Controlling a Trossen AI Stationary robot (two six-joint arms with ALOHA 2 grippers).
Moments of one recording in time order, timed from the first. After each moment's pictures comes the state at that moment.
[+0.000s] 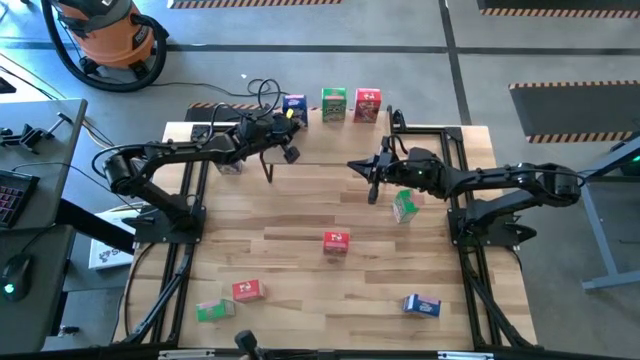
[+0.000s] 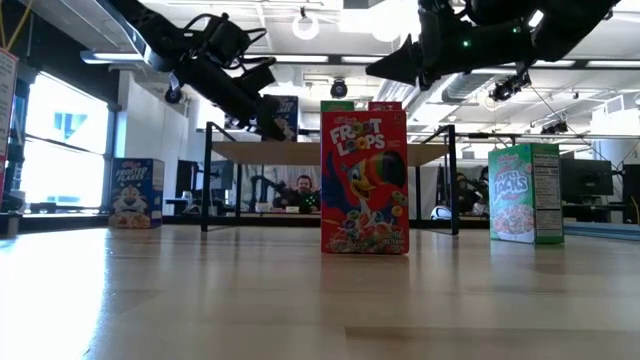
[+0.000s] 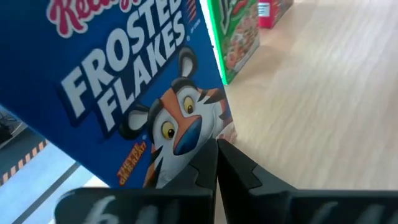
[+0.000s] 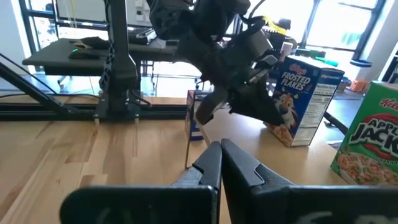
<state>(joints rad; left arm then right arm) 0.58 1.49 0.84 0.23 -0.15 0.23 -0.24 1.24 0.58 0.60 0.01 -0.14</state>
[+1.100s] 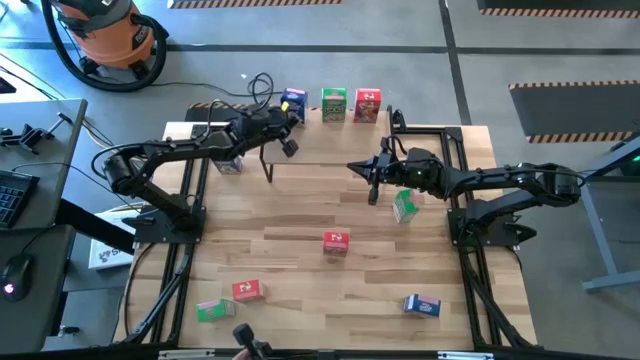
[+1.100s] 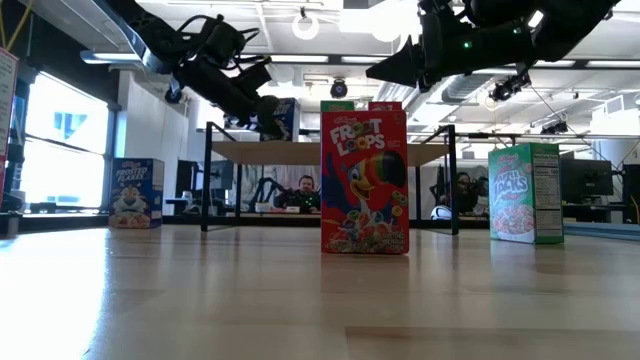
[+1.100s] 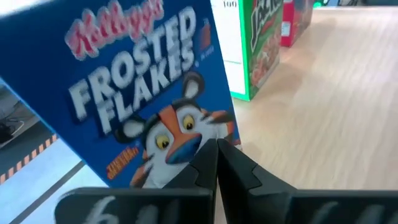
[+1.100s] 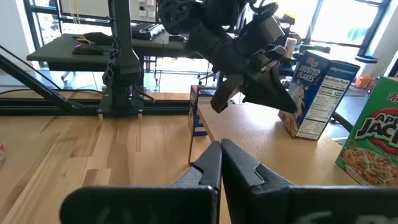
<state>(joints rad) 0.63 1.49 0.84 0.29 -0.10 0.21 -0.24 1.24 0.58 0.58 0.00 -0.14</state>
